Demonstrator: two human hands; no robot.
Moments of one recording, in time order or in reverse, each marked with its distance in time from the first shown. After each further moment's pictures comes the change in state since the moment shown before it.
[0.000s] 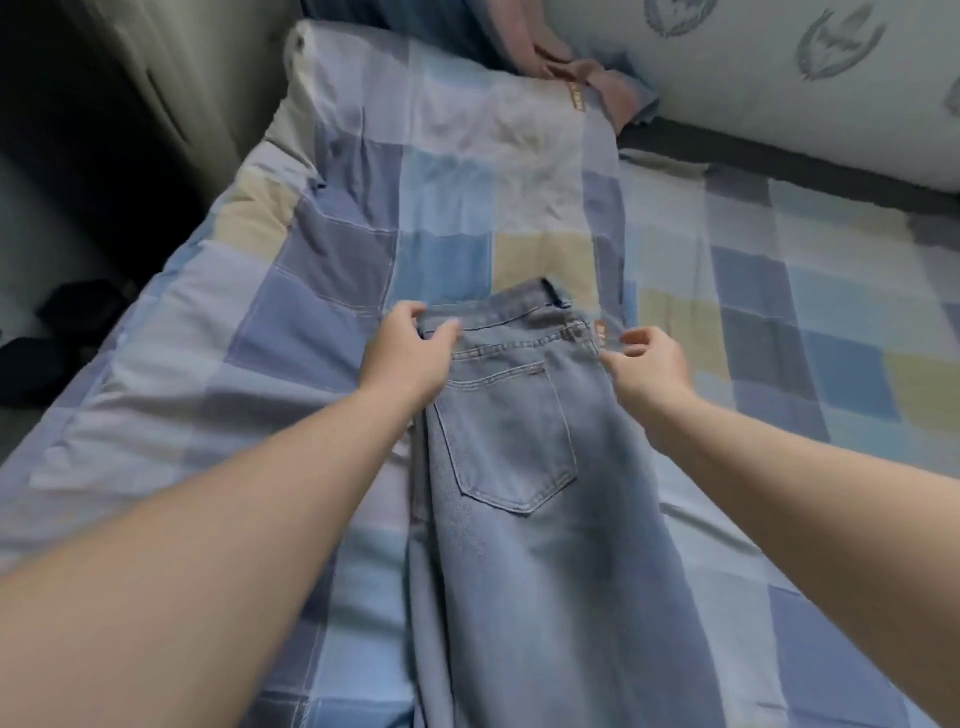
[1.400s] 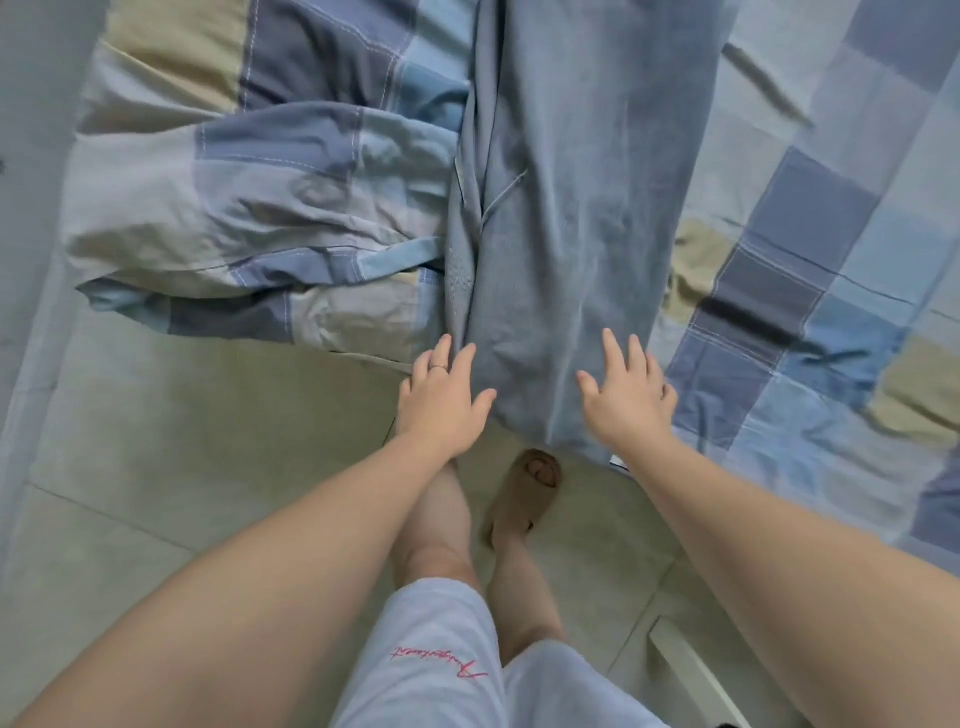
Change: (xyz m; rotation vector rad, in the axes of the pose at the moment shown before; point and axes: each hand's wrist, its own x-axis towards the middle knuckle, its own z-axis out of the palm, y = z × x) left_hand -0.576 -0.180 0.048 0.629 -0.449 -0.330; right_hand -0.433 0.298 -0.125 -0.869 -0.649 0.033
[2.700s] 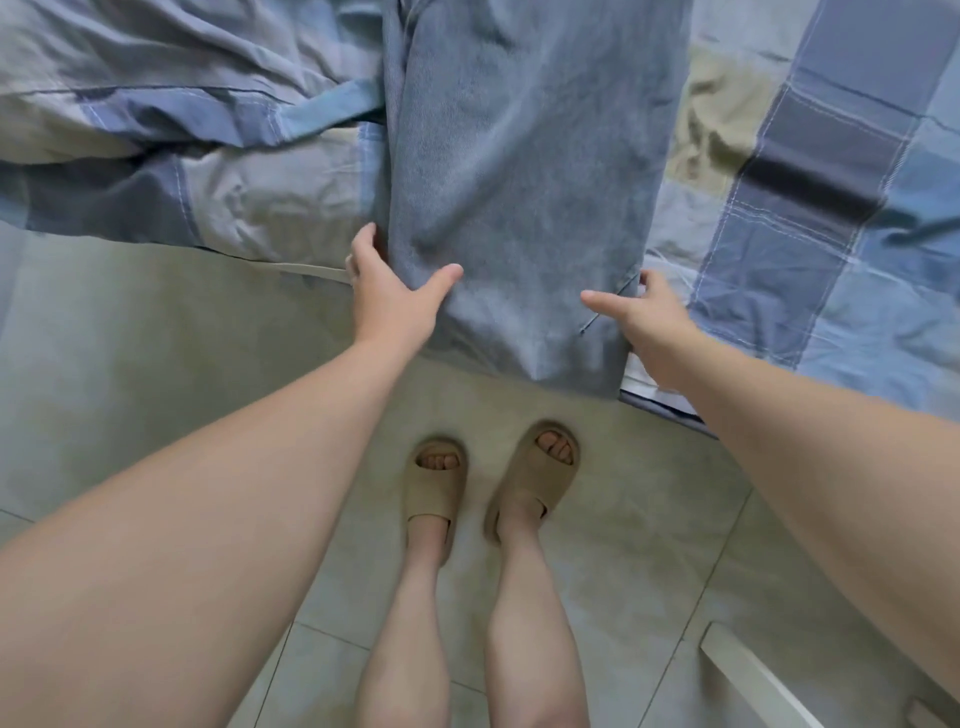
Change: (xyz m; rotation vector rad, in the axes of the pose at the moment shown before) left_hand 0.044 -0.035 0.085 -0.777 0.449 -0.074; right_hand 0.073 0.080 0.101 1.107 -0.077 -0.026
